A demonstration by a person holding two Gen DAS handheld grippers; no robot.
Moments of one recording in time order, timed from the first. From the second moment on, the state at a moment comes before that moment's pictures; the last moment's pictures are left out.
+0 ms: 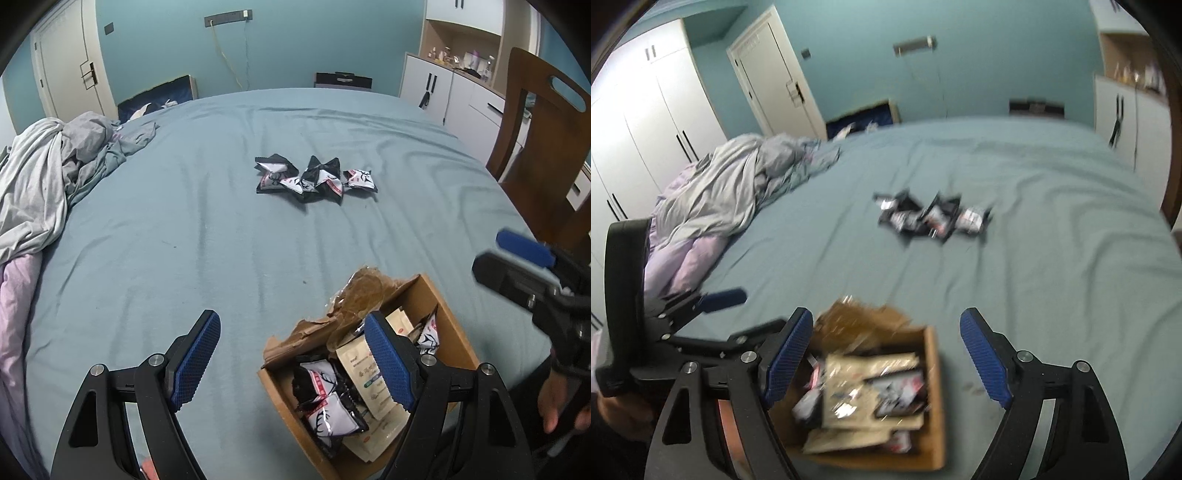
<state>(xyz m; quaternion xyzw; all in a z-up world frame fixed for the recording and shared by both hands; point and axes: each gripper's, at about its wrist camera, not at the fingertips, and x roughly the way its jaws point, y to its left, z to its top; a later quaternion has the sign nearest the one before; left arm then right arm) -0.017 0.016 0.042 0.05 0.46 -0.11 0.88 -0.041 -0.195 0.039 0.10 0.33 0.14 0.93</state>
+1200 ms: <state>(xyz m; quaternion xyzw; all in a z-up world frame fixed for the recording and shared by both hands) -0.003 0.018 0.043 0.04 0.46 -0.13 0.88 0.135 -0.225 0.010 0.15 0.47 0.08 0.87</state>
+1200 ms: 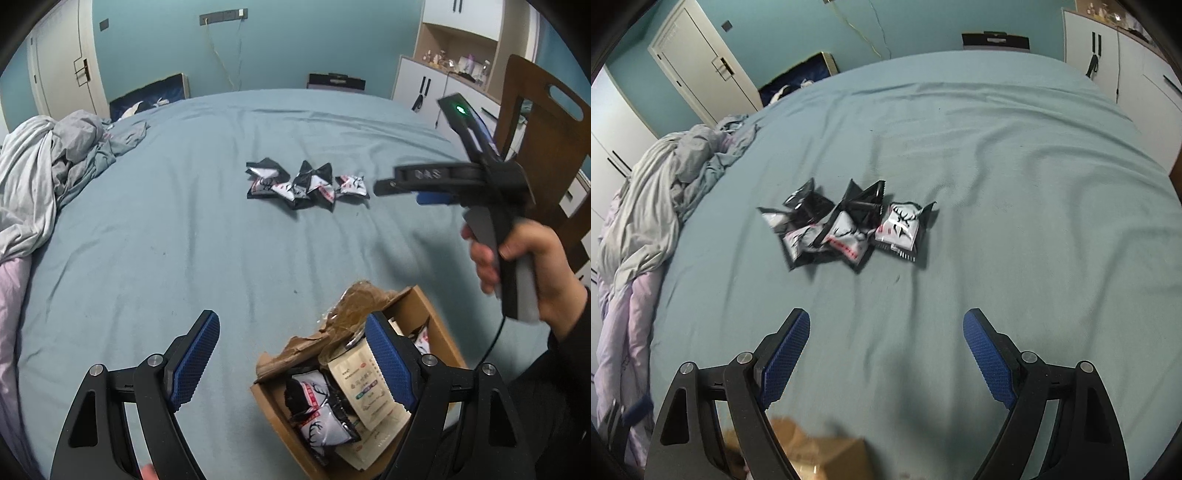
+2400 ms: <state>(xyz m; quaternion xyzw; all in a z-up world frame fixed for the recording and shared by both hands) 0.052 0.018 0.045 0.04 0.48 -0.08 0.87 0.143 -0.231 0.021 0.19 0.42 0.11 0.88</state>
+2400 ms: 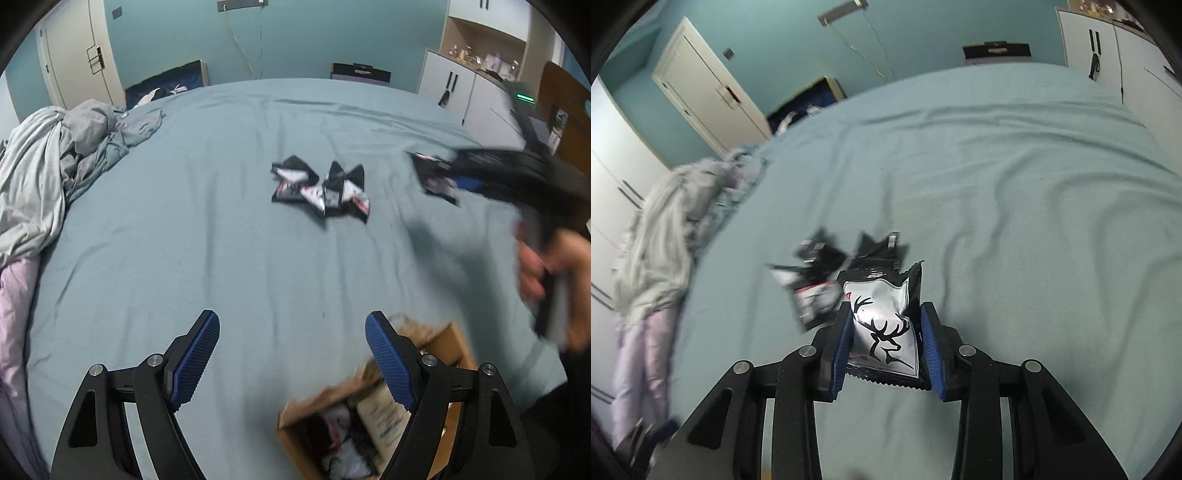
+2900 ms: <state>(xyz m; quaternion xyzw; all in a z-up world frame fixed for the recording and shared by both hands) 0.207 -0.009 -0.016 -0.01 0.57 -0.06 0.82 -0.020 -0.287 0.036 0.23 0.39 0.14 0.88</state>
